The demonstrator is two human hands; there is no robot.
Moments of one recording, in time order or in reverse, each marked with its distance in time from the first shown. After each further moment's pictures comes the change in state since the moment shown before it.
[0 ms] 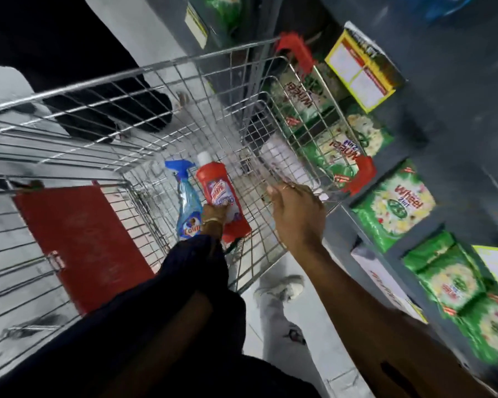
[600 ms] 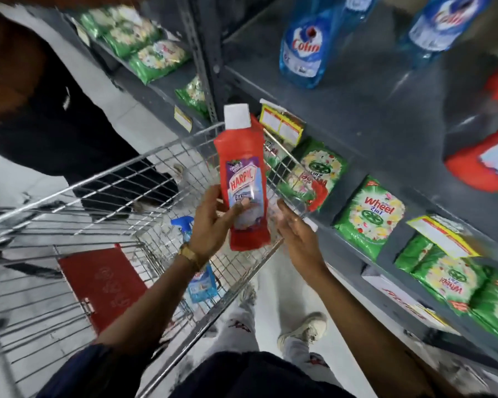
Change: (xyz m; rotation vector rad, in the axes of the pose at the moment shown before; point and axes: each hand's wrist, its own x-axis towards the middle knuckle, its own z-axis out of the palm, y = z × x) left_hand -0.226 0.147 -0.027 0.112 -0.150 0.883; right_hand -0.063 0.012 -0.078 1.160 -0.098 0.212
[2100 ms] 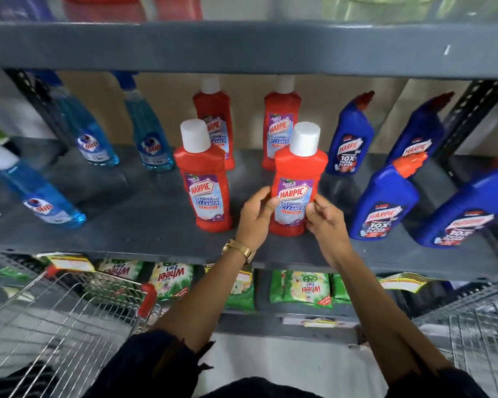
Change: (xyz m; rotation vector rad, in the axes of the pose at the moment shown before) left_hand -0.026 0.186 0.413 -0.050 -0.656 0.482; right_hand -0.121 -0.036 -0.384 0.264 0.653 -0.463
